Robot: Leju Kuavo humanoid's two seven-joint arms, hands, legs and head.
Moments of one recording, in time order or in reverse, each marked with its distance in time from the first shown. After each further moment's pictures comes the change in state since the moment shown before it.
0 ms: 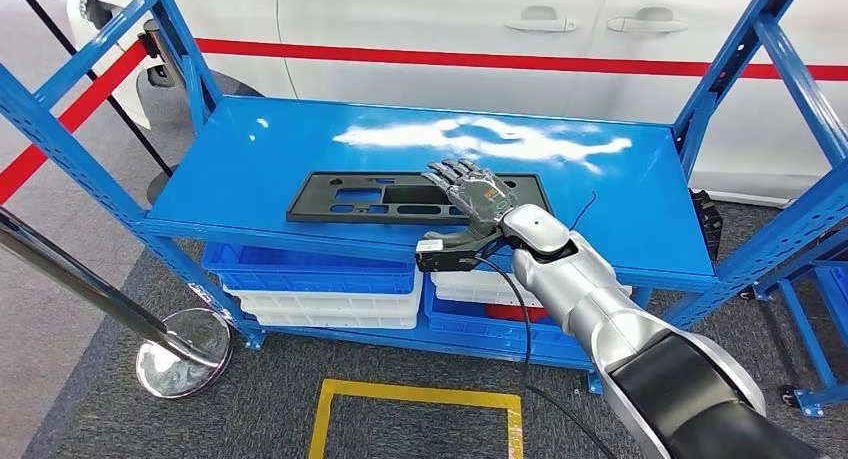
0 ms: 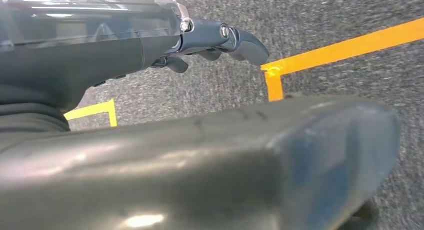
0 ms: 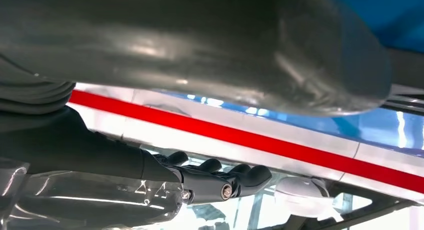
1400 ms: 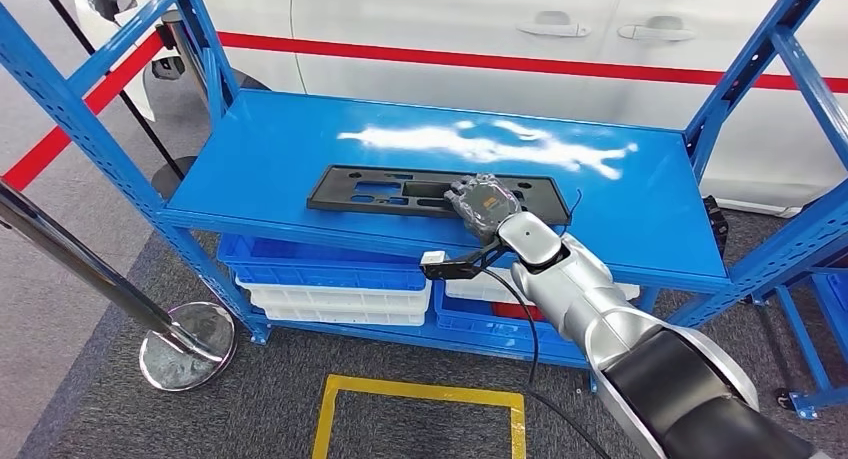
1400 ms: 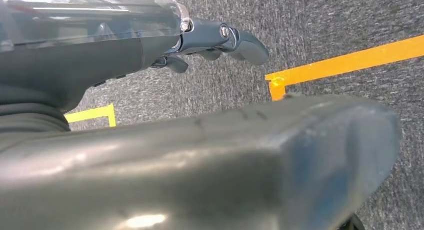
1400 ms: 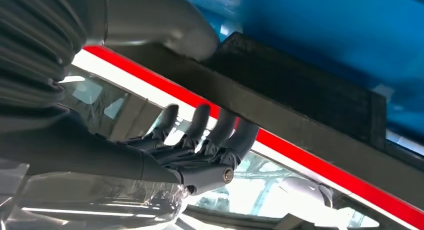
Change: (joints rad) left arm -0.001 0.002 0.000 0.000 0.000 0.001 0.002; right arm -0.019 0.009 0.028 0.116 0.252 -0.092 0.176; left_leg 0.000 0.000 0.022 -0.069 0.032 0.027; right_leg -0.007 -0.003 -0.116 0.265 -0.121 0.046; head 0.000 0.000
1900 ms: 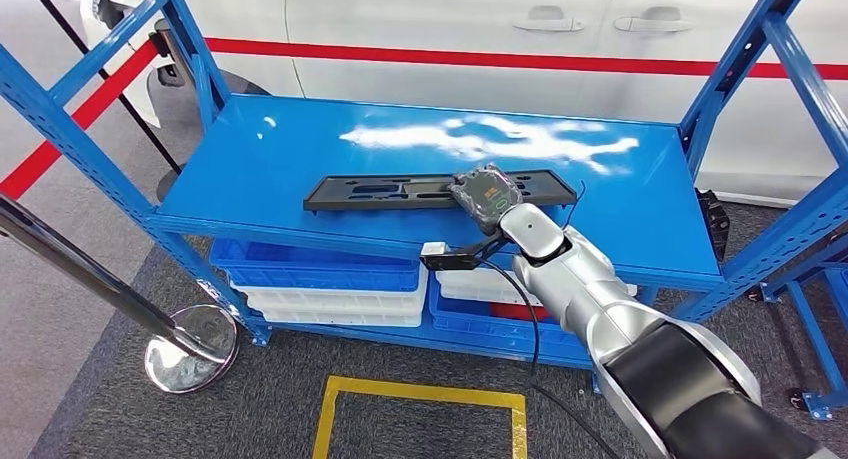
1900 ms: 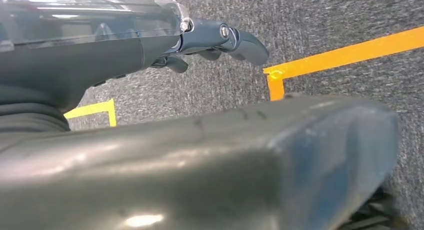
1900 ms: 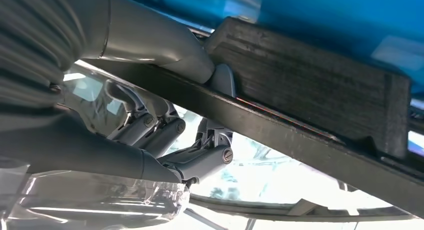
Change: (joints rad) left arm 0.003 0.000 0.000 0.000 0.002 0.001 -0.010; right arm -0.019 0.010 0.000 0.000 0.008 -0.037 -0.017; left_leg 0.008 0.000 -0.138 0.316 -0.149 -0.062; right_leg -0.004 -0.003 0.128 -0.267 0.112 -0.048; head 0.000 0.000
